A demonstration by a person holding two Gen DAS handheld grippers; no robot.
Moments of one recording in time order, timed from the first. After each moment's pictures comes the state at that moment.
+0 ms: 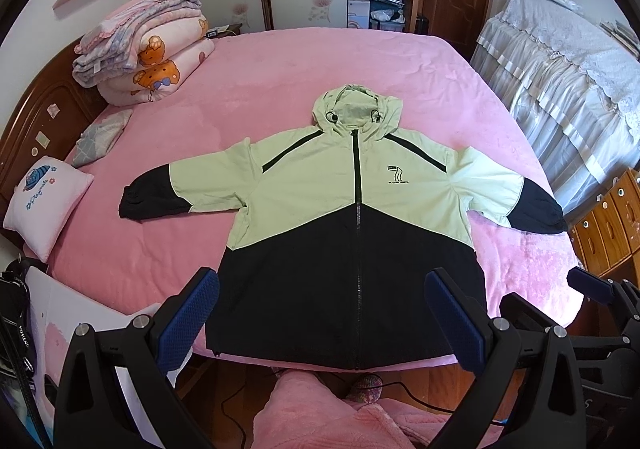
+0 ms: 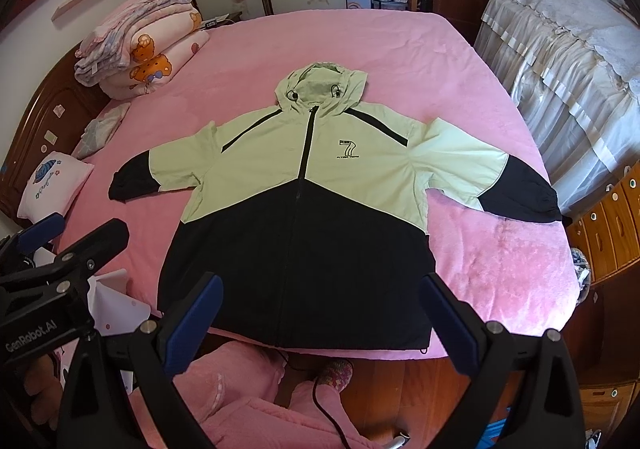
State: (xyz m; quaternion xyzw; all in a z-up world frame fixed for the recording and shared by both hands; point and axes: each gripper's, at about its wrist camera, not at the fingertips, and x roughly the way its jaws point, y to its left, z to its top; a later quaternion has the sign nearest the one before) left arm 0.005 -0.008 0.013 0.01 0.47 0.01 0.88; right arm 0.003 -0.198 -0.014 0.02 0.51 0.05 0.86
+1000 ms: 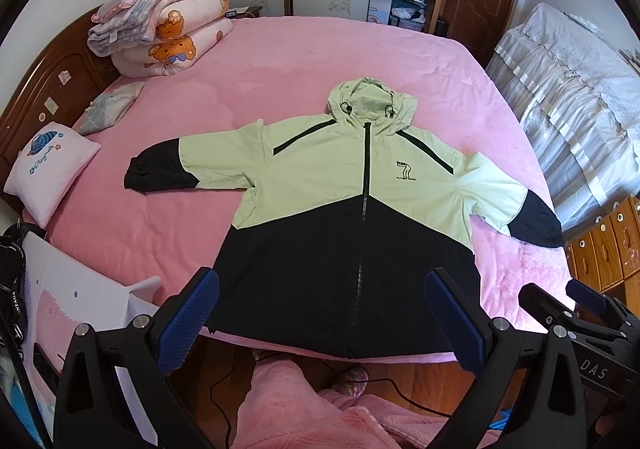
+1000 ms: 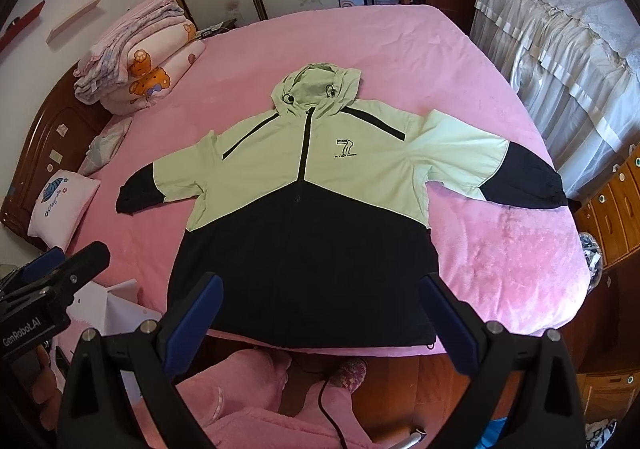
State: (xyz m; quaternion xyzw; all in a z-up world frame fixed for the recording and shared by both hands) left arm -0.005 0.011 0.014 -0.04 0.49 0.04 0.87; right arm 0.001 -0.220 -0.013 0.07 0.51 0.05 0.85
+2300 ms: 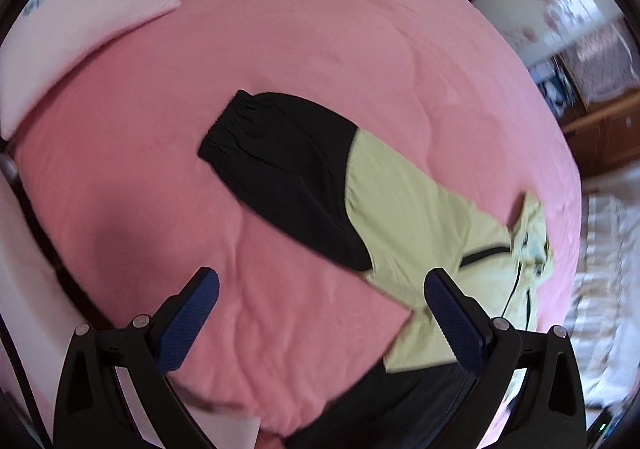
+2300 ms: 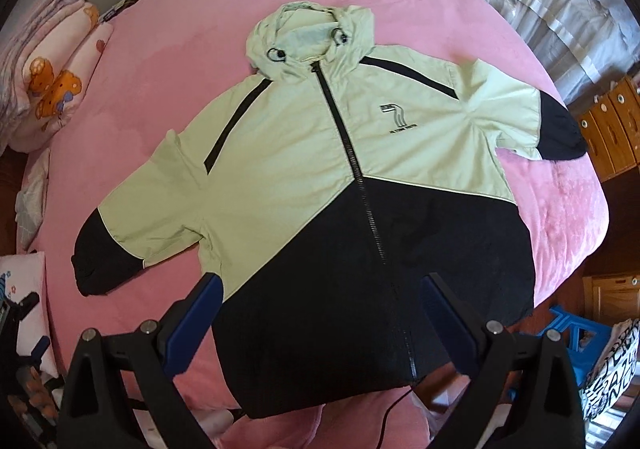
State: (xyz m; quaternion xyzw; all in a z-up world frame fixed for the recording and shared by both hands) left arm 0.231 0.524 -0.181 -0.35 0.54 0.16 0.75; right arm 0.213 -0.006 -0.101 0.11 0.62 -0.10 0.77
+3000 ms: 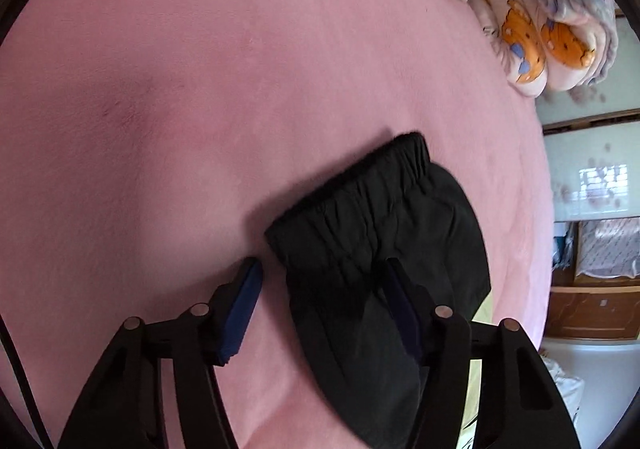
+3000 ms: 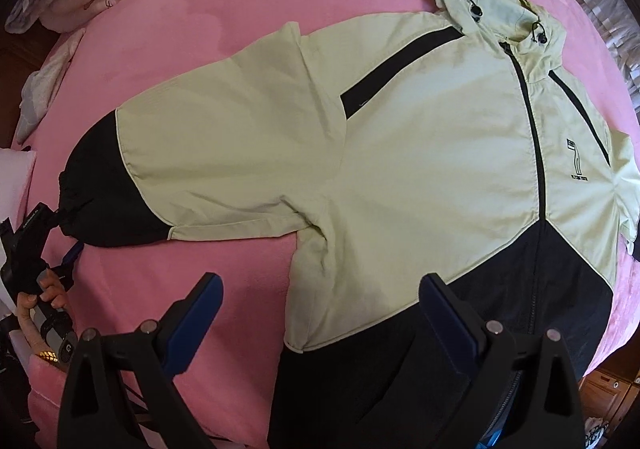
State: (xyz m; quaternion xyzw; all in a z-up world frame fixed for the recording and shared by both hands) left arm 0.250 0.645 -0.404 -0.54 0.41 0.25 0.69; right arm 0.287 0.148 -0.243 0.01 0.67 0.03 0.74
